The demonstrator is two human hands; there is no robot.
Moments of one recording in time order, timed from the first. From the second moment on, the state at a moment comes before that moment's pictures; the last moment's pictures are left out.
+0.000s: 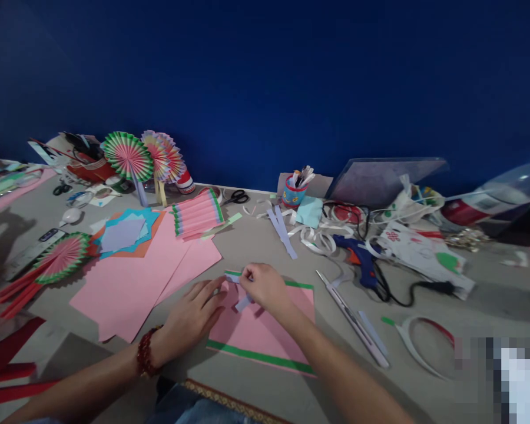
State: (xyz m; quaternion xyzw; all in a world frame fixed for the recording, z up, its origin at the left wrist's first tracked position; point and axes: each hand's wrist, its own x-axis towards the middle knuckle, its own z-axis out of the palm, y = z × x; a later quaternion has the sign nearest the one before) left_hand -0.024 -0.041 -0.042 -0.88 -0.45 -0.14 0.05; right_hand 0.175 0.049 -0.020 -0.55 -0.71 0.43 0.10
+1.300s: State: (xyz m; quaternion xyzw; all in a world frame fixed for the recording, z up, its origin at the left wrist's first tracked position) left_hand -0.023 -0.041 -0.046 -0.88 -0.45 -0.13 0.07; right_hand 0.224 0.045 -0.011 -0.49 -0.62 0.60 0.13
